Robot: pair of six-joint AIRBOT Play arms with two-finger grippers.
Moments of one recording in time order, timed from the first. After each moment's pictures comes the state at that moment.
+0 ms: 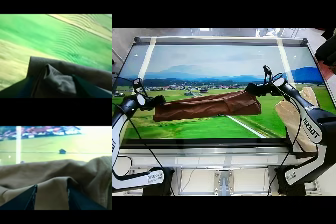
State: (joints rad) left arm 0.22 -1.36 0.92 1.57 -0.56 -1.74; right arm 0.06 -1.71 1.32 -0.77 0.77 1.20
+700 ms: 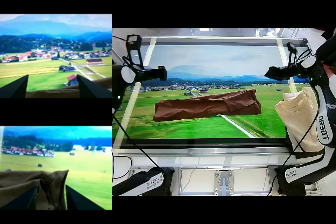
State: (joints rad) left arm -0.02 -1.20 1.30 1.57 -0.82 -1.50; right arm -0.12 -1.67 1.60 -1.03 1.09 1.29
